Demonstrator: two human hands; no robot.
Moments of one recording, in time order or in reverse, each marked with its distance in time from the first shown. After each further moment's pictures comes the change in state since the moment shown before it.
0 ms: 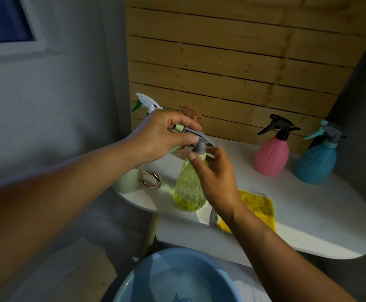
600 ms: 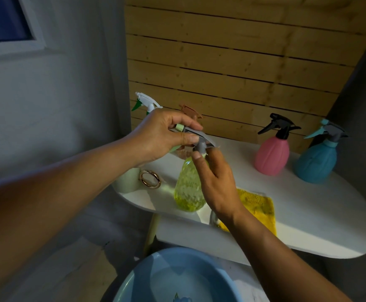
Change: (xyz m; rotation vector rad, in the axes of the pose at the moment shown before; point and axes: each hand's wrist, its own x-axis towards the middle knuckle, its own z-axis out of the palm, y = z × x) left_hand 0.000 0.001 -0.001 0.023 -0.013 0.009; right_hand -0.006 0.003 -0.002 -0.092 -0.044 -0.070
